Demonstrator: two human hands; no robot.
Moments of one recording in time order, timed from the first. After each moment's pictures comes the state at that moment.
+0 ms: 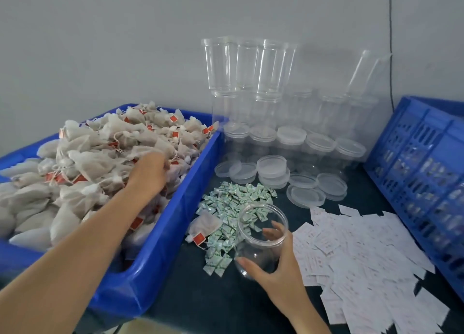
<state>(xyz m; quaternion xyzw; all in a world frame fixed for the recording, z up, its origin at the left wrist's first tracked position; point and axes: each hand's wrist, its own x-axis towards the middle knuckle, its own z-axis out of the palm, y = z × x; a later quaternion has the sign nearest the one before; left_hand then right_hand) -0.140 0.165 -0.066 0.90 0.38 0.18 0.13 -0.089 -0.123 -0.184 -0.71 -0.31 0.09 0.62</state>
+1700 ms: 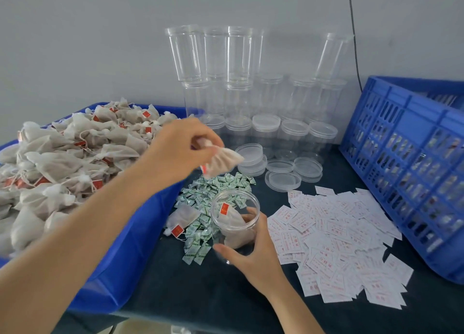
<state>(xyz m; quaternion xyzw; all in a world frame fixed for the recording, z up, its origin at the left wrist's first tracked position) -0.143 0.044 0.013 0.93 0.06 0.27 0.22 -0.088 -0.125 -0.187 -0.71 -0.30 0.10 0.63</state>
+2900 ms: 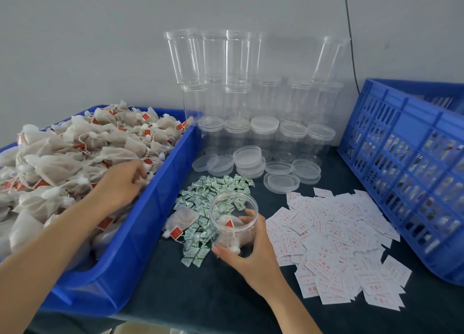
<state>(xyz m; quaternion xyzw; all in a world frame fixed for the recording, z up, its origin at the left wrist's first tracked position) -0.166 0.132 -0.057 0.92 0.32 0.14 0.16 -0.084 -0.125 -0.192 -0.72 -0.31 0.09 0.62</state>
